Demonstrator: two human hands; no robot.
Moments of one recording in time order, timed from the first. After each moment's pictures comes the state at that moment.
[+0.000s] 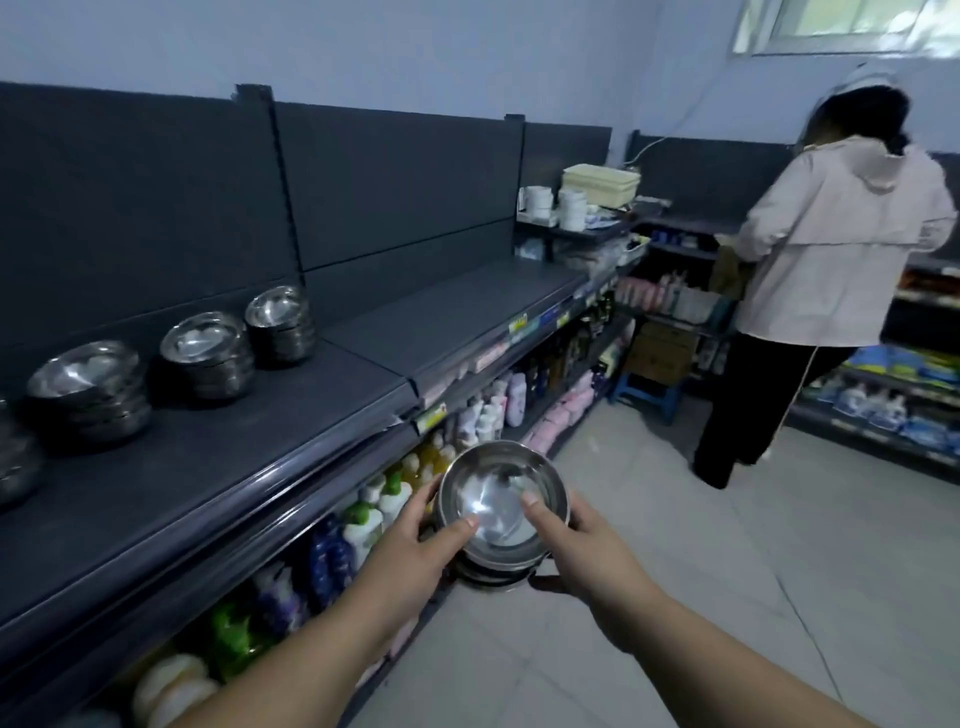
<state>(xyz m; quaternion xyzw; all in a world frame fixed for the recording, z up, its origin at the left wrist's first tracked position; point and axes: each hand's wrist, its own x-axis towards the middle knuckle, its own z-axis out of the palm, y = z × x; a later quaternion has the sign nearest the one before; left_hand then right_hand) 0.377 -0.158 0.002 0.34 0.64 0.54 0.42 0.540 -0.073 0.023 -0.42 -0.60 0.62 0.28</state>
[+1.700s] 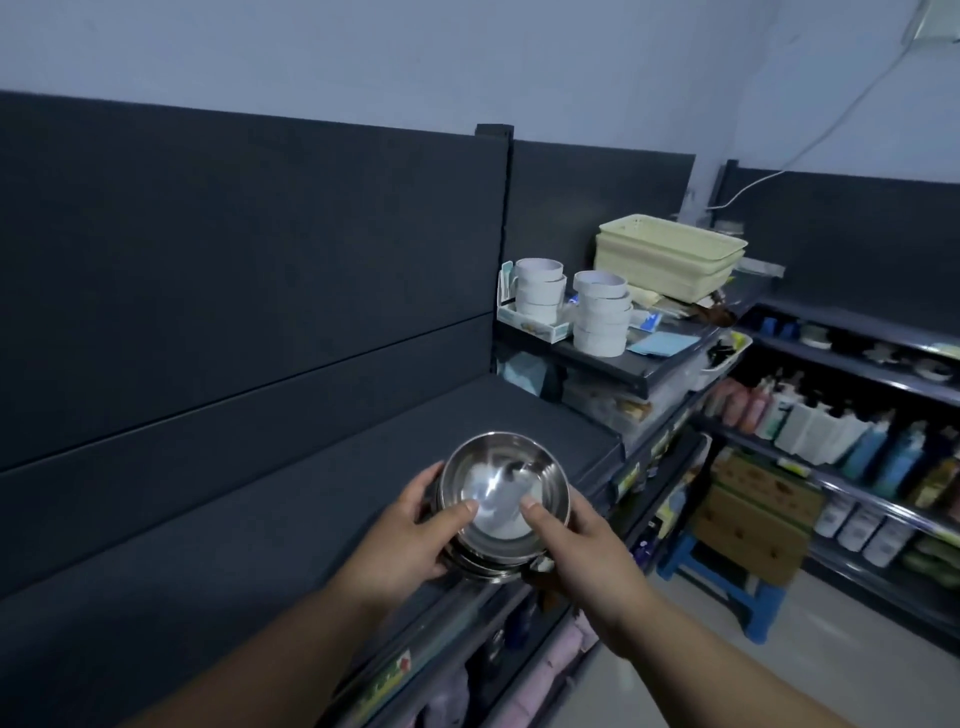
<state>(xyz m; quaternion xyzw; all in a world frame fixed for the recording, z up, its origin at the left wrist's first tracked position) 0.188 0.648 0.028 0.29 0.64 0.59 0.39 0.344 0.755 0.030 -0.34 -0.63 0.65 0.25</state>
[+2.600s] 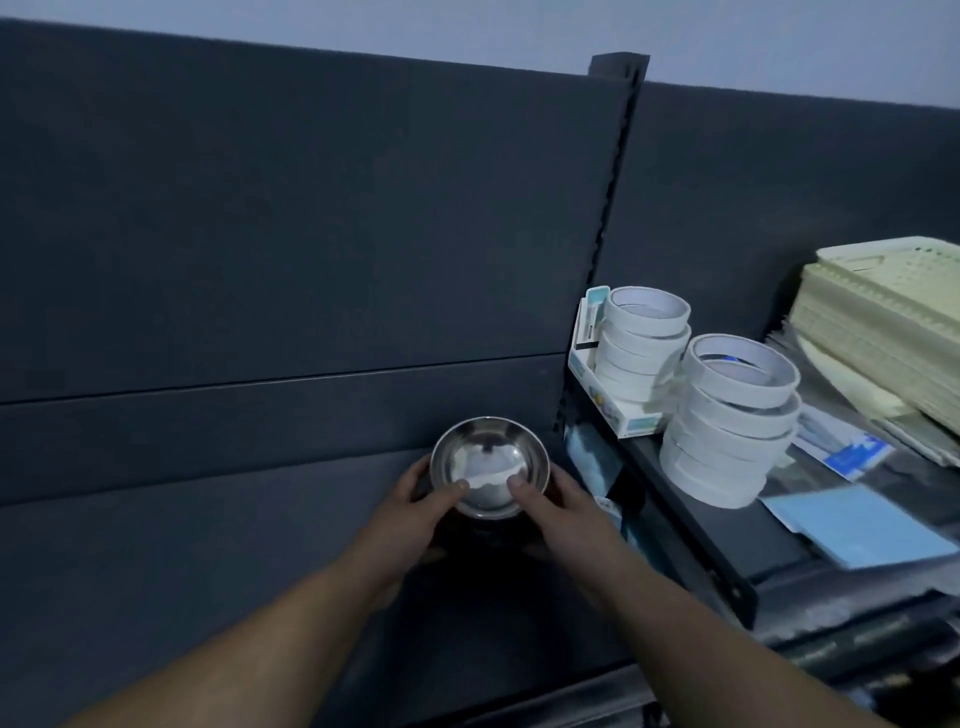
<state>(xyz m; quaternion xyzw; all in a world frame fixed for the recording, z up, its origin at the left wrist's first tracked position) 0.121 0.889 0.003 0.03 0.70 0.67 0.26 0.190 1.056 0.006 -0.20 -0.70 0.68 0.04</state>
